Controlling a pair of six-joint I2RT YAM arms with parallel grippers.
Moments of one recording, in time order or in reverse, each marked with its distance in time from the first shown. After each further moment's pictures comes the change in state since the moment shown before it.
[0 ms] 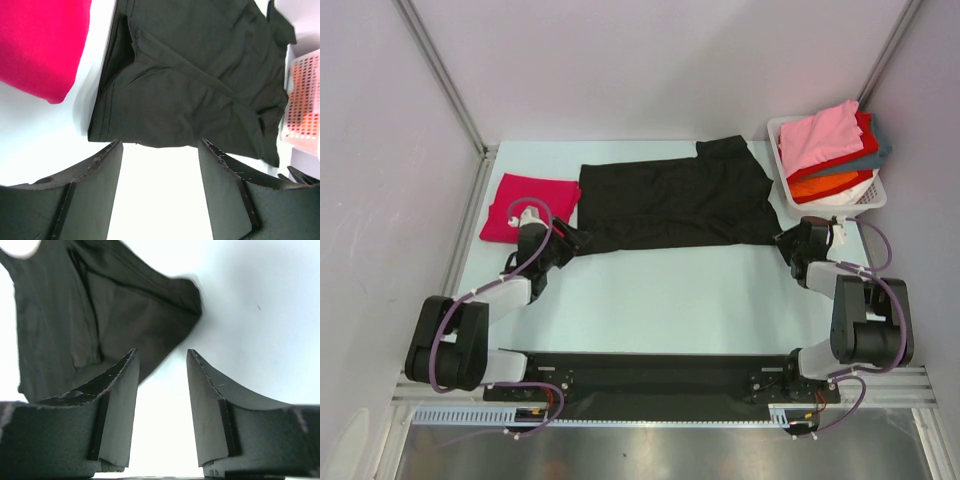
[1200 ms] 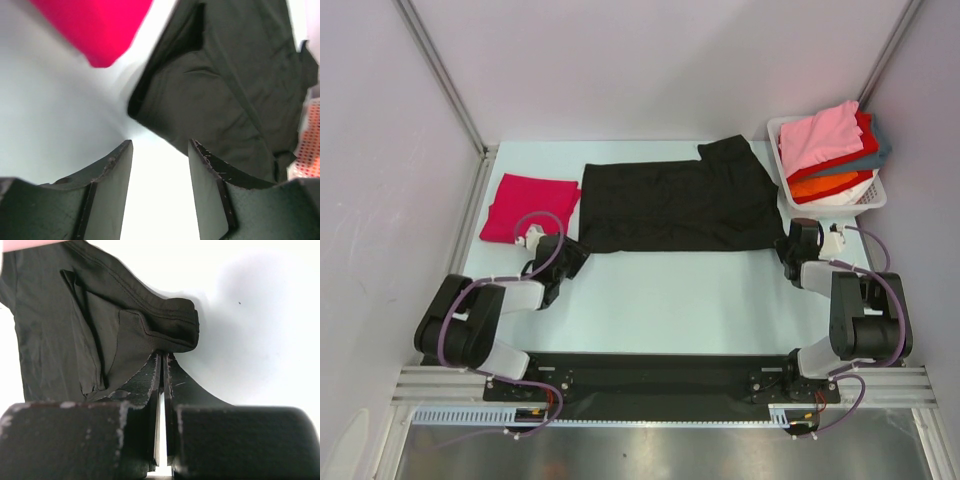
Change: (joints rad) left arm -0.114 0.114 -0.078 0.125 -0.236 -0.225; right arm 0.052 0.053 0.000 0.018 0.171 0.145
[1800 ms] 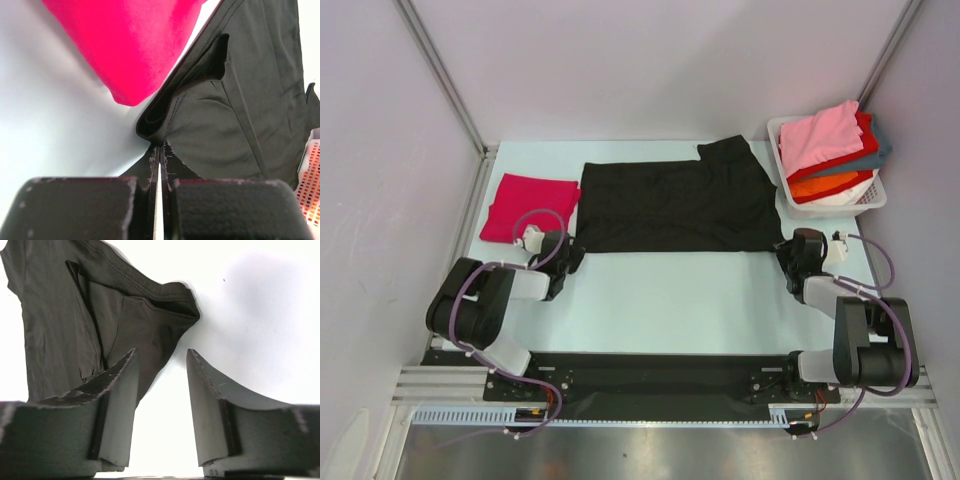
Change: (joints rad) left arm 0.001 0.144 0.067 0.014 -0.116 -0.109; right arm 0.006 -0.136 -0.101 0.002 -0.021 -0.013
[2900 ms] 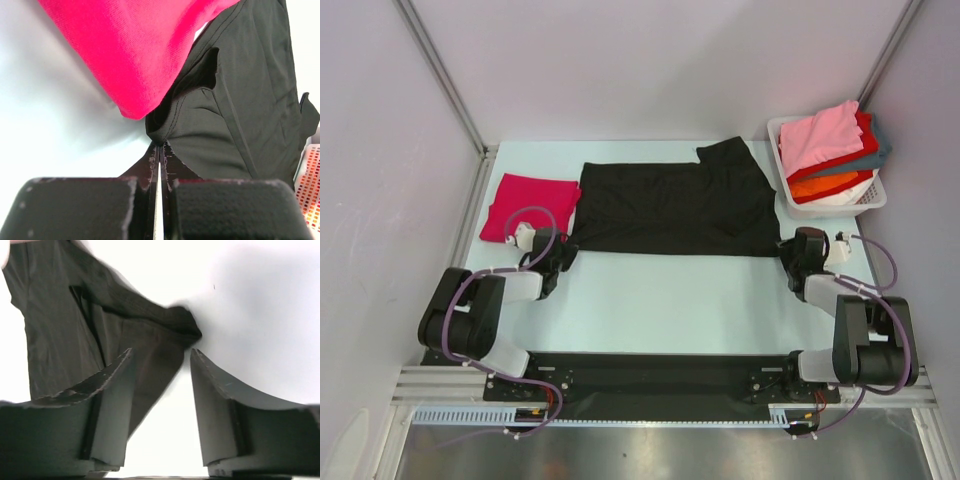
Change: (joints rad) left arm 0.058 -0.079 0.006 -0.079 0.023 0.043; right arm -0.017 0.003 0.013 -0.018 0.015 0.021
